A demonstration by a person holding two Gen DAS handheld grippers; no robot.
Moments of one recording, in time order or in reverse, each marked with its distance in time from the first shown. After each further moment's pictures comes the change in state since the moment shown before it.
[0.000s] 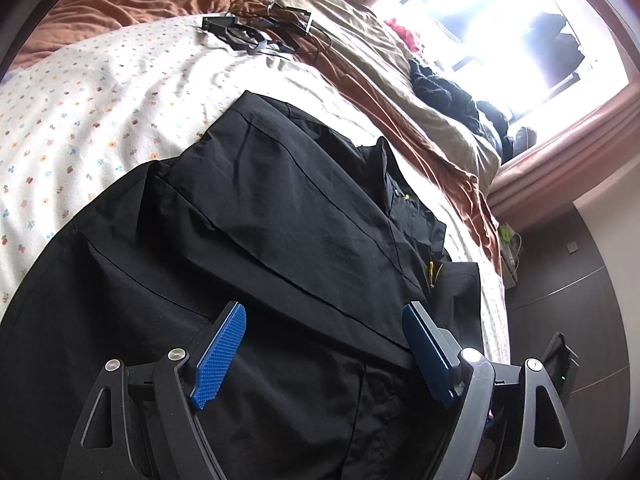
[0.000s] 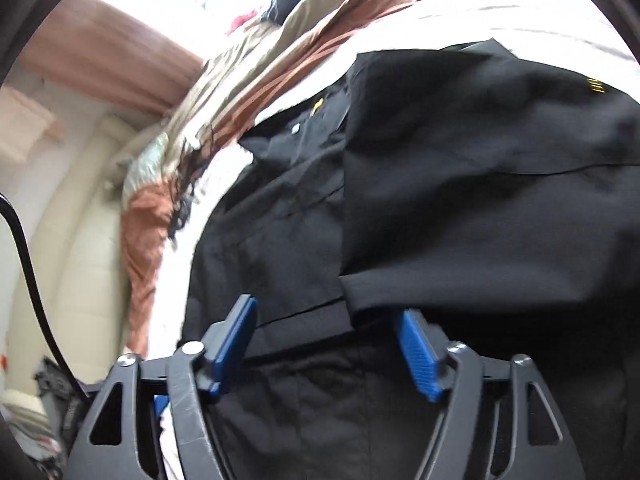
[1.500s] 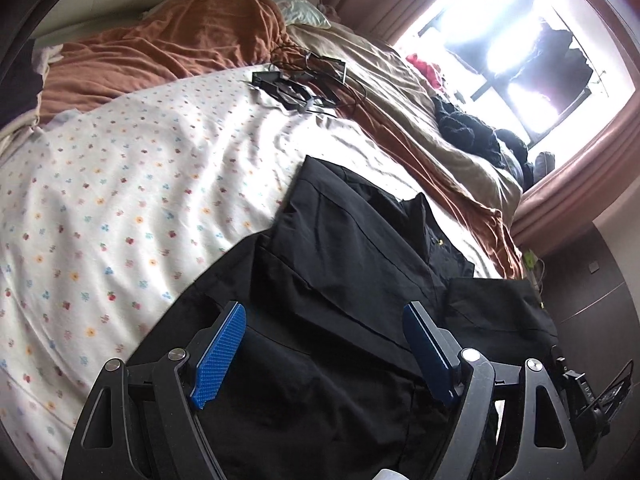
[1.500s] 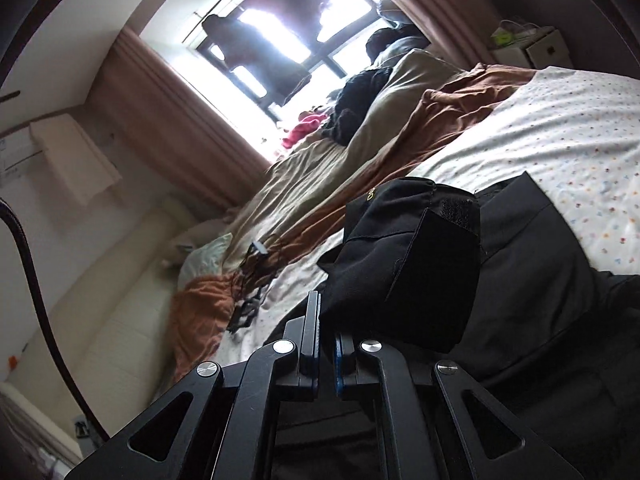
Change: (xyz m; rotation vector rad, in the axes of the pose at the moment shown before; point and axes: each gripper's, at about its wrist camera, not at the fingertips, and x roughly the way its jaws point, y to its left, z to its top) left arm -0.072 0.048 0.029 0.000 -0.131 0.113; right arm -0.063 0.059 0.000 -0.121 -0.414 0.168
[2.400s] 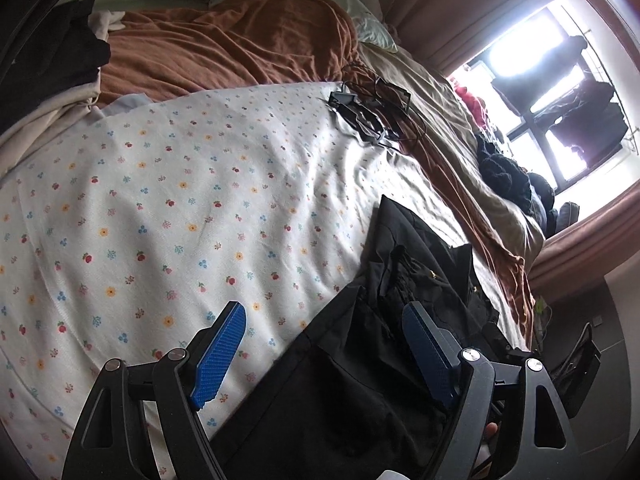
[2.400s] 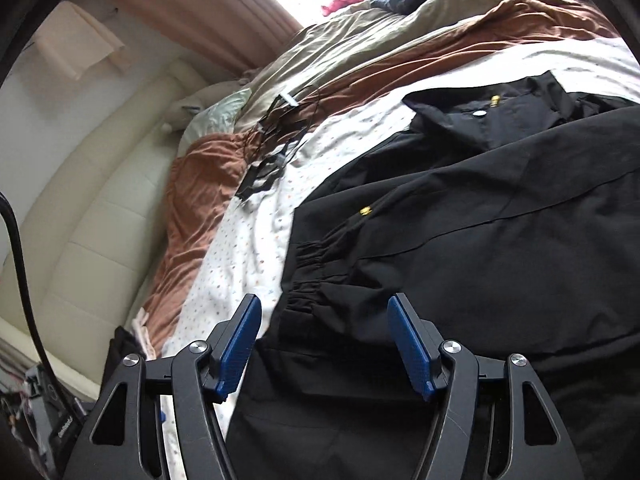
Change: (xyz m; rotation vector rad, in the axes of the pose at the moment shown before) left arm -0.016 0.087 0.037 -0.154 -0.022 0.044; right arm 0.131 0.068 -0.085 -0.134 0.436 -0.011
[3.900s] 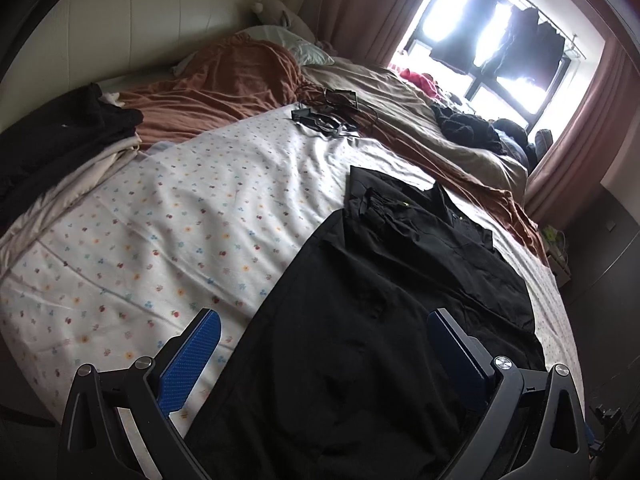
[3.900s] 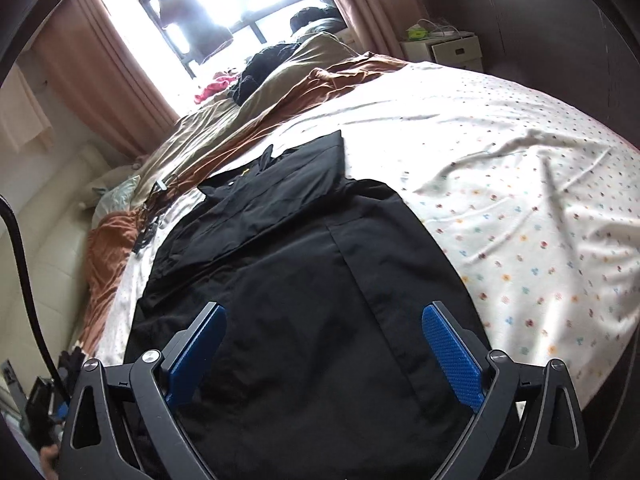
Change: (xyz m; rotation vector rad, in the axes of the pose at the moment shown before) left arm -0.123 -0.002 -0.124 0.326 -0.113 0.054; right arm -0.347 -0.149 -0.160 0.174 -0.251 -0.397
